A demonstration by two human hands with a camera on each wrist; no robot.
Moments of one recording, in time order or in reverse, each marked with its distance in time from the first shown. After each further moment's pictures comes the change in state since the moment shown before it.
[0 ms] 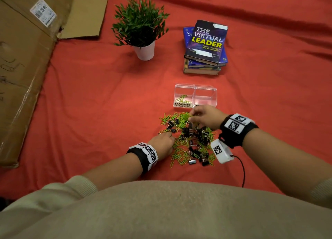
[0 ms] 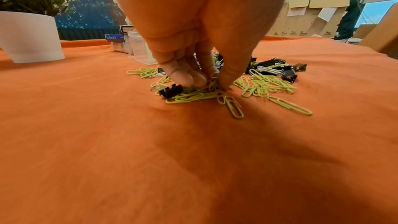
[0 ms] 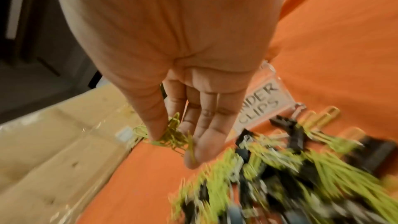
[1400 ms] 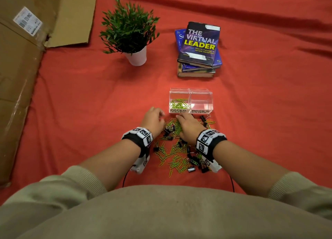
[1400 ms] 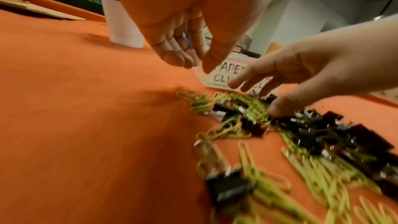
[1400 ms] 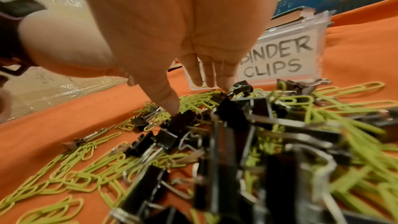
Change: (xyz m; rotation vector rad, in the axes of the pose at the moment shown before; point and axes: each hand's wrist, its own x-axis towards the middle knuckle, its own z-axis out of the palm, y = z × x) left_hand 0.055 -0.042 -0.055 -0.532 0.405 -0.336; right_hand 0.042 0.016 0.054 -0.577 0.177 -0.135
